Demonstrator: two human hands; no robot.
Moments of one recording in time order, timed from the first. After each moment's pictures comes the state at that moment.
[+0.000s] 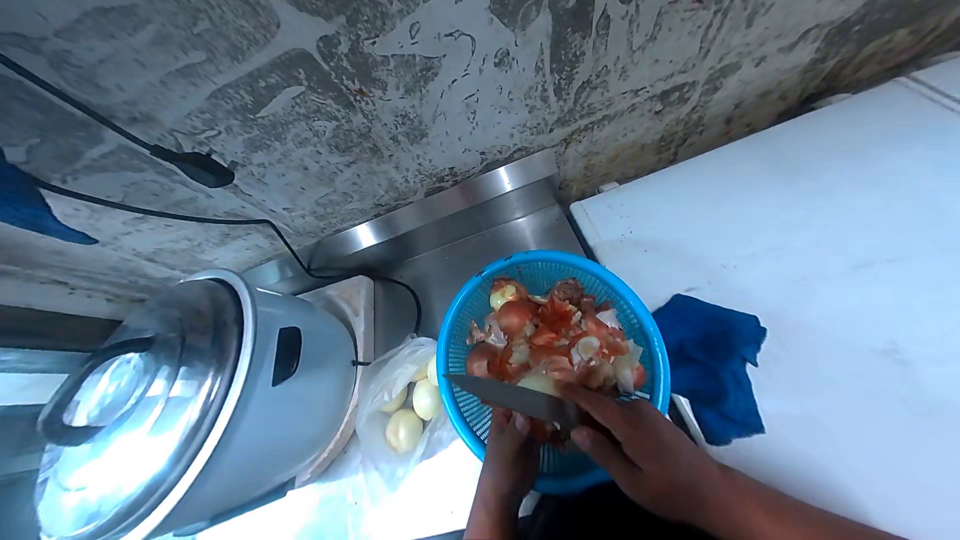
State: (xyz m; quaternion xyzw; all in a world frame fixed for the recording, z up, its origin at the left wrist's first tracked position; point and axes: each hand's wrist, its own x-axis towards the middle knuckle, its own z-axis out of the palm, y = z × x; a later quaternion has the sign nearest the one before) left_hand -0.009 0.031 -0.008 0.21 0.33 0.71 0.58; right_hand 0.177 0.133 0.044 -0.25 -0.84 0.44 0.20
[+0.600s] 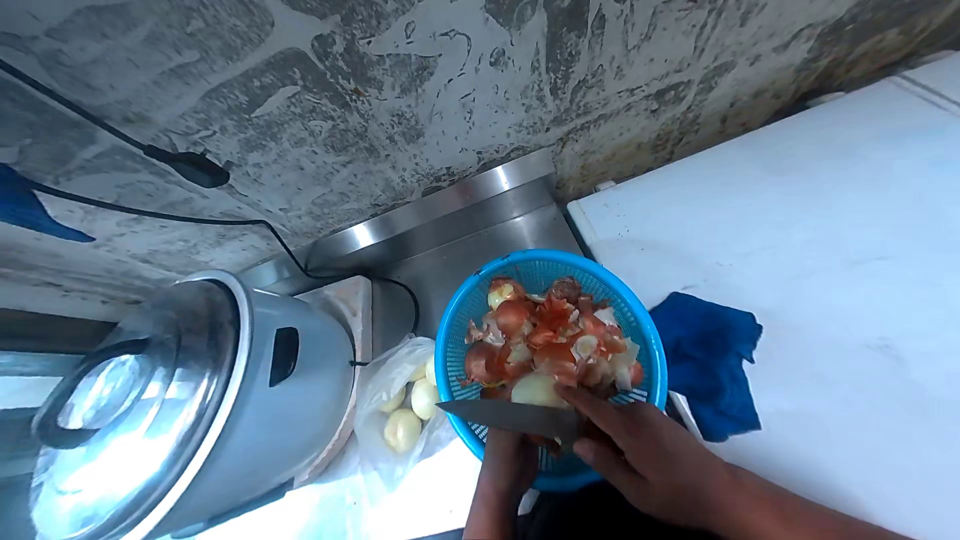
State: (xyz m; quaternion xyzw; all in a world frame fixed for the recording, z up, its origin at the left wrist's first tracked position) left_hand -0.003 0.030 -0.001 0.16 0.43 0.69 0.56; right_hand 0.184 0.132 0.051 -0.22 -0.87 0.40 0.17
